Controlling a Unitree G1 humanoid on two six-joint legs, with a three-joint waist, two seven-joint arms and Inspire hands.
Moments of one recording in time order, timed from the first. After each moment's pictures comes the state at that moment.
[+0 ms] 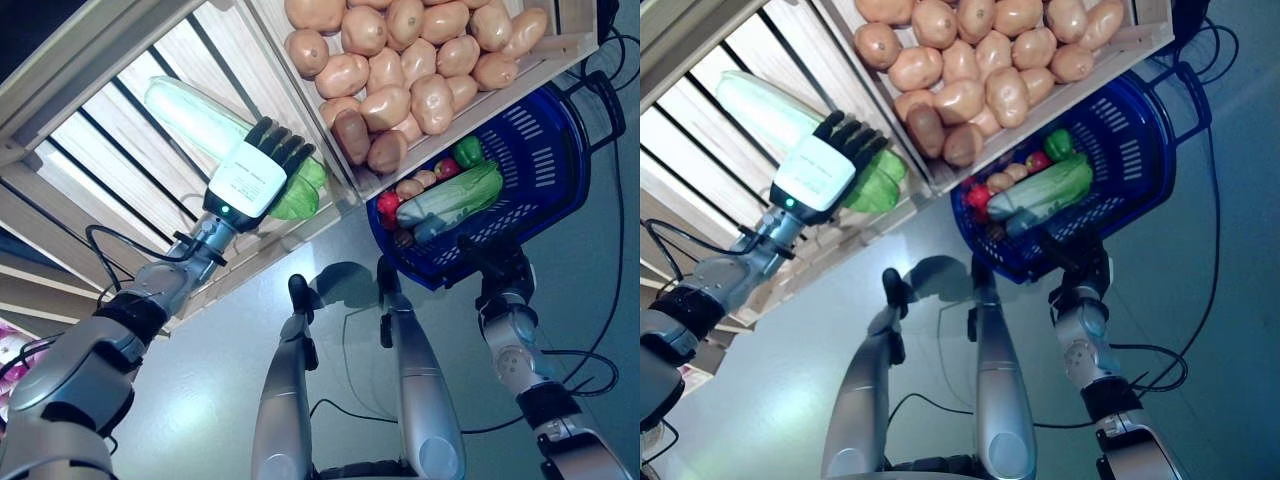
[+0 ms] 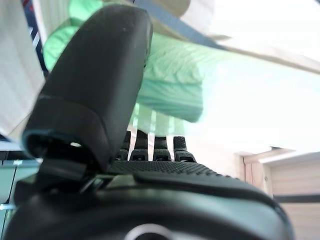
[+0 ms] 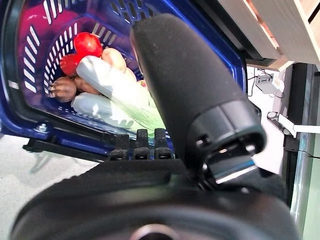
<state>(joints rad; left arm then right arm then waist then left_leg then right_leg) -0.87 0.85 -0.85 0.67 0.93 -0.05 0.71 -0.33 -0.45 0.21 0.45 1.03 -0.24 -0.41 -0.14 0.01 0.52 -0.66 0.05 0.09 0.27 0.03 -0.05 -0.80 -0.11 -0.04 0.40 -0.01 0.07</state>
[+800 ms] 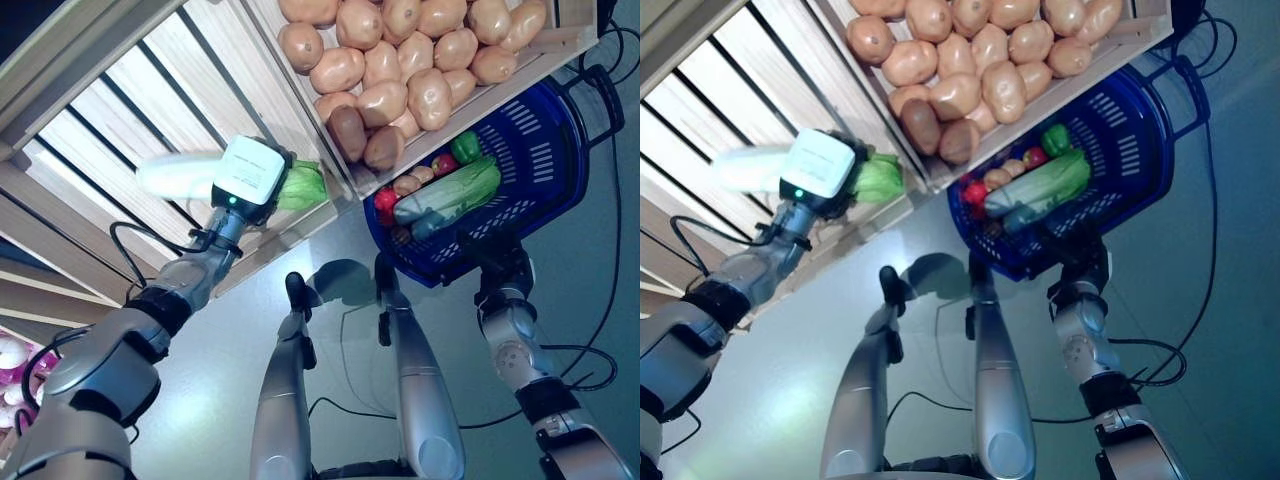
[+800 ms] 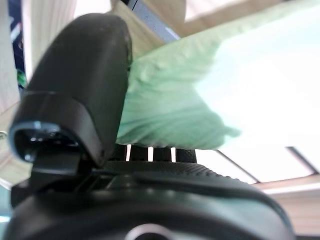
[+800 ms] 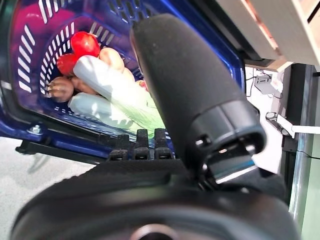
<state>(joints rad) -0.85 0.72 -0.80 0.77 0.72 0.02 0.77 -0.35 -0.43 0.22 0.46 1.02 -0.24 -0.41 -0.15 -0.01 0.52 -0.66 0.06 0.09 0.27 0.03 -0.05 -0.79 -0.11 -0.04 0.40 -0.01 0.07</state>
